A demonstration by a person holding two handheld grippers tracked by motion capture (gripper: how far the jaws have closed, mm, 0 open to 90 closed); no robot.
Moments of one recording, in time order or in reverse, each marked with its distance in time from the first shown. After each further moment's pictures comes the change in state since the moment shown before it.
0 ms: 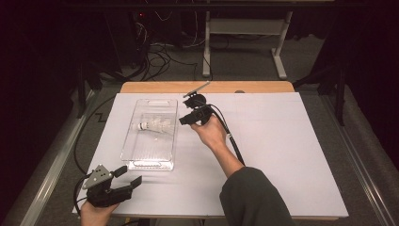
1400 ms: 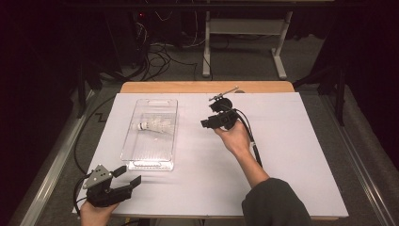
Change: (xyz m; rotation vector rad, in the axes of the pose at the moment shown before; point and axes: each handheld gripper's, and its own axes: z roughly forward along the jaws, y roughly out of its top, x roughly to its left) left arm 0.001 -0.001 0.000 0.005 0.020 -0.005; right arm -0.036 -0.045 -0.044 -0.044 -0.061 0.045
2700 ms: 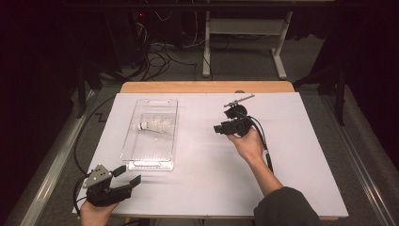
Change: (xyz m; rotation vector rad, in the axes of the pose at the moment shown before) left arm 0.001 0.000 0.001 0.001 0.006 -0.008; right arm -0.025 -0.035 -0.013 -0.002 -0.019 0.048
